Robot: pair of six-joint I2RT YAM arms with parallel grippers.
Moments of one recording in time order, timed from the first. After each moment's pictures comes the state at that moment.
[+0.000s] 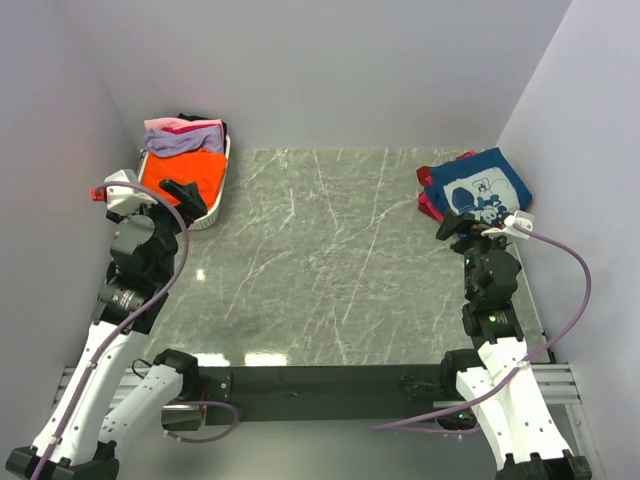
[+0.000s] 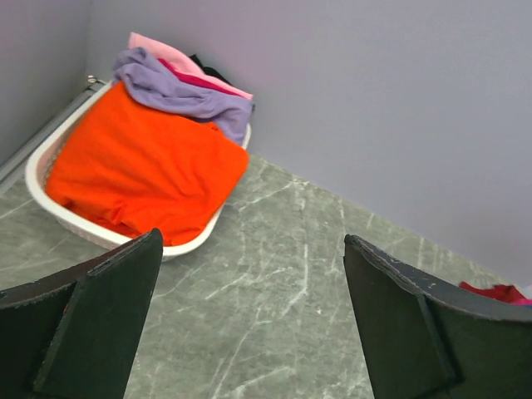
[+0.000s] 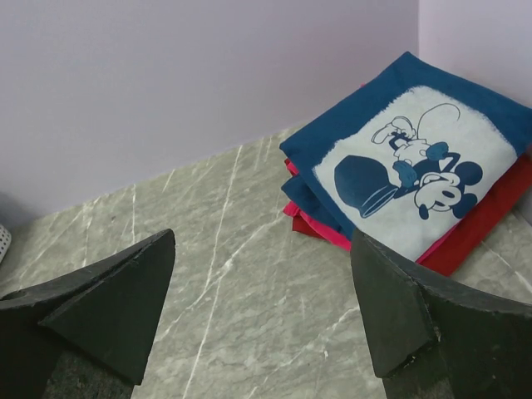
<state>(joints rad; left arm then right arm) -0.29 0.70 0.91 -0.21 -0.48 -0.47 0.07 0.56 0.47 0.15 0.25 0.31</state>
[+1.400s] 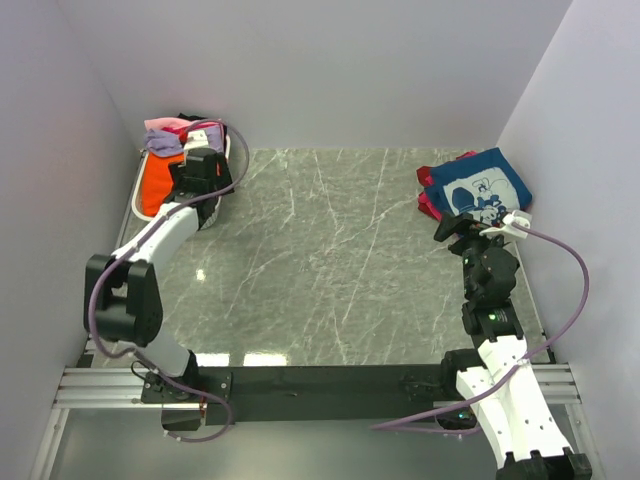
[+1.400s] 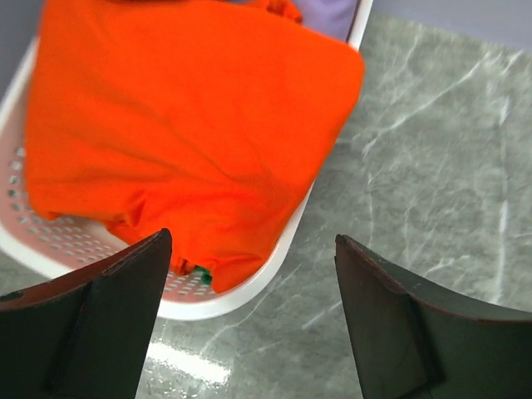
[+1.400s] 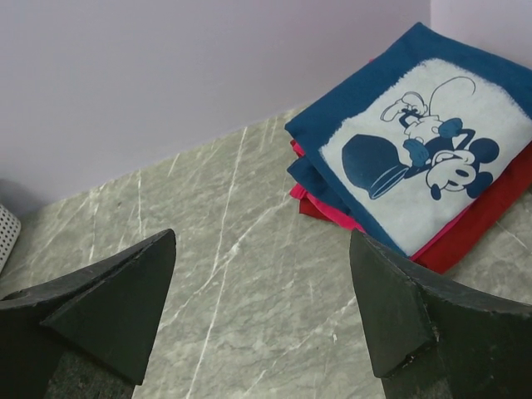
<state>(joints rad) -0.18 1.58 1.18 -0.11 -0.45 -0.25 0.07 0.57 0.47 0.11 0.23 0.35</state>
